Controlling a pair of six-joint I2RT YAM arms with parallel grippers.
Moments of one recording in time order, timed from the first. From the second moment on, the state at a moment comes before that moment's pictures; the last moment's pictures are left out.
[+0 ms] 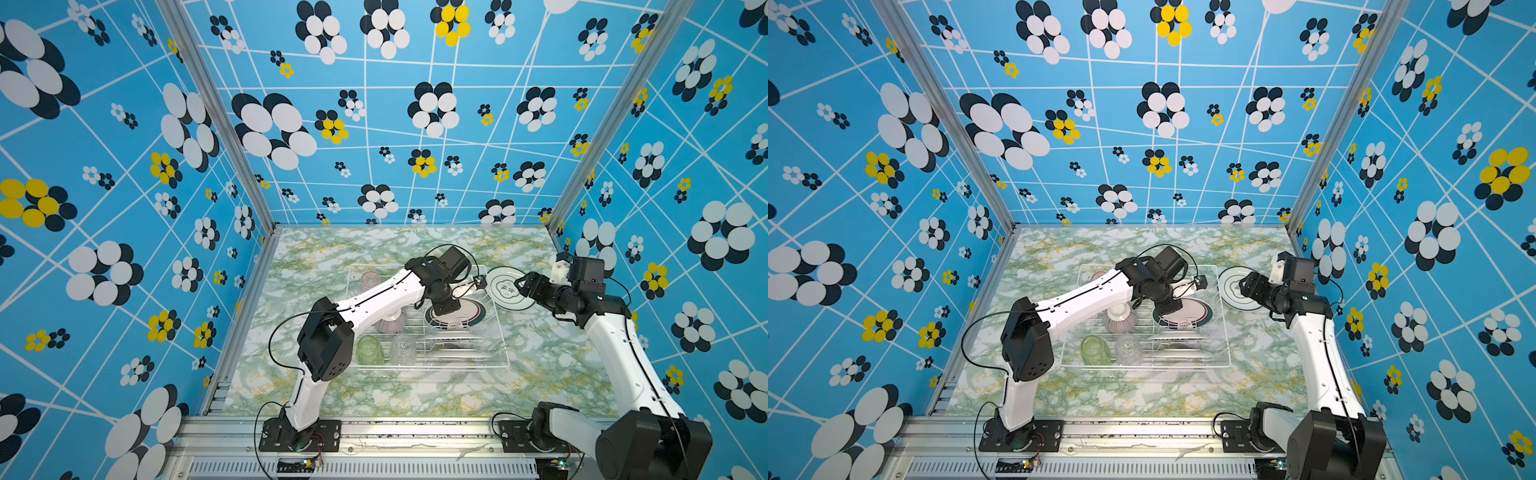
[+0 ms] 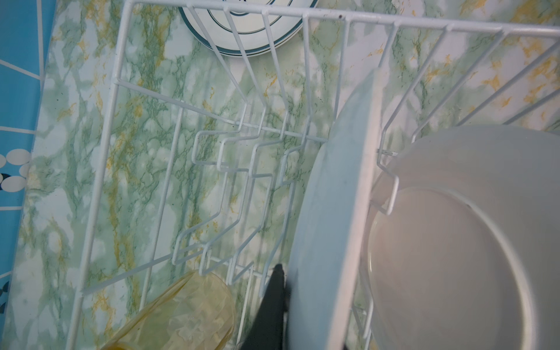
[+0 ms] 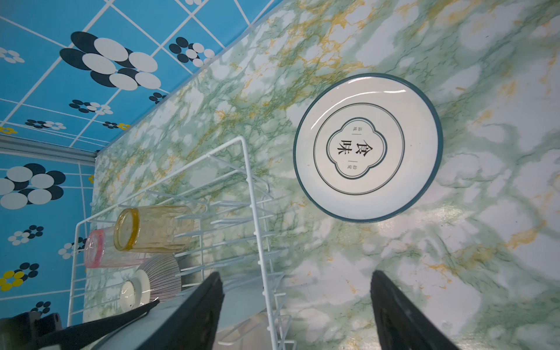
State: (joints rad) left arm -0.88 2.02 1.85 -0.86 0.08 0.48; right arm -0.16 1.15 0.98 -0.65 -0.32 0.33
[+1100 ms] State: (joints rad) left arm -0.53 1.87 1.83 -0.57 0.79 -0.08; right arm -0.10 1.05 0.86 -0.32 -0.78 0.40
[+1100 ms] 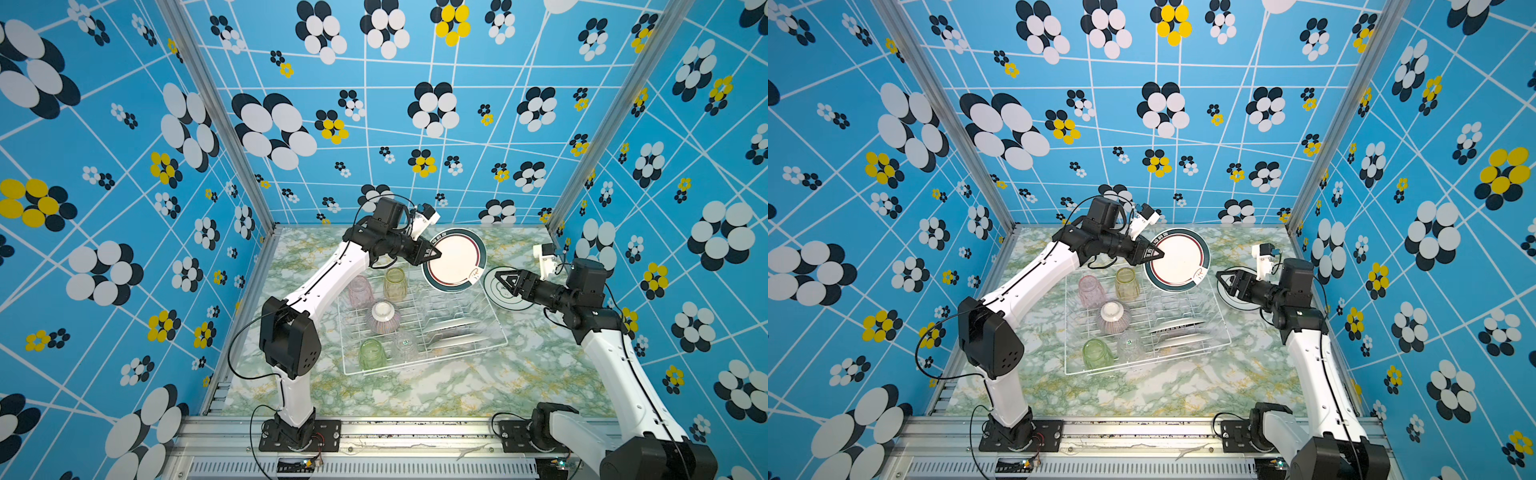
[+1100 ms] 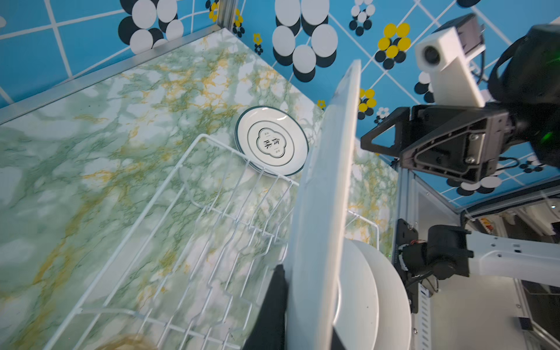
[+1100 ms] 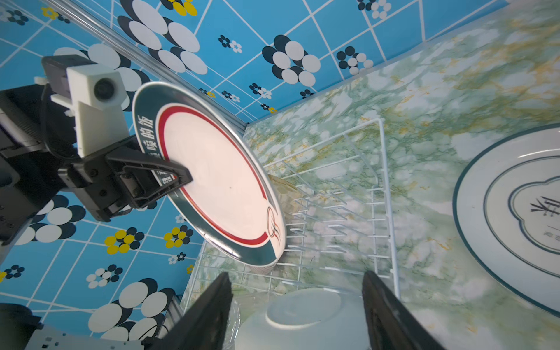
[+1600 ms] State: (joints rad) left arm -0.54 1.95 1.83 -0.36 1.02 -0.33; right arm -0.03 1.10 0.82 -0.02 -0.87 0.59
